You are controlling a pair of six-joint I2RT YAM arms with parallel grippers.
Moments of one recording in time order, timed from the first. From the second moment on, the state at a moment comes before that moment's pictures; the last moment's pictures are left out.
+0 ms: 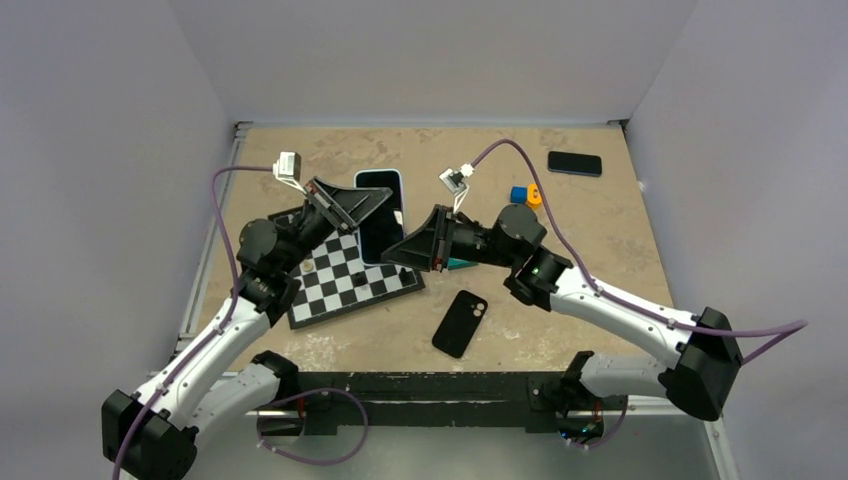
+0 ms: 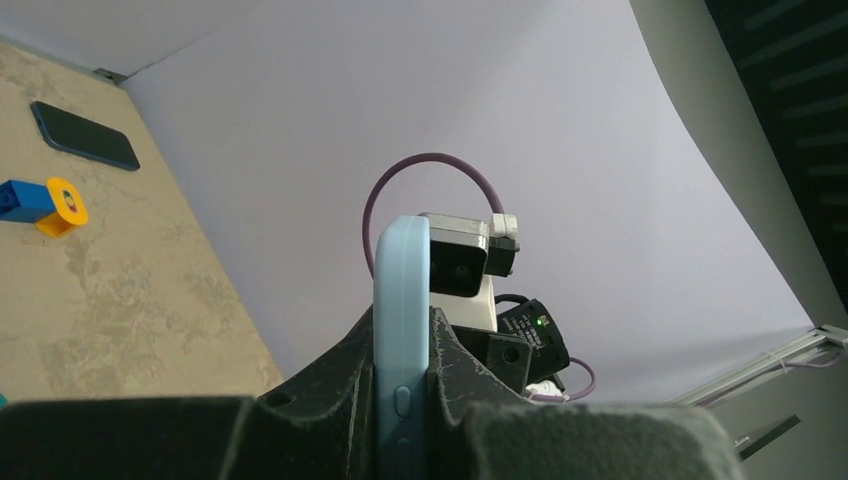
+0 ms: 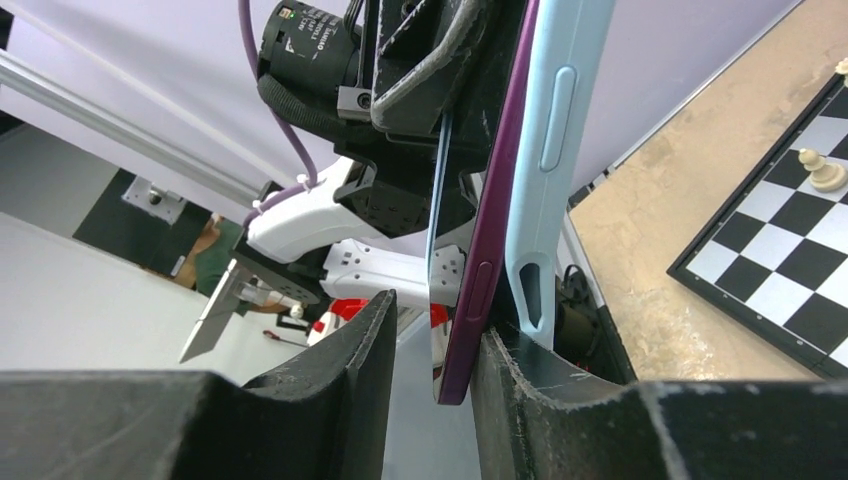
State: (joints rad) left arm -0.47 0.88 0.67 0.56 0.37 -1.33; right arm 0.90 1.20 0.89 0.46 -0.50 1.00
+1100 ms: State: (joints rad) left arm -0.70 0.88 0.83 0.03 0.54 -0.74; right arm 0.66 0.98 0.71 0.50 -0.65 1.14
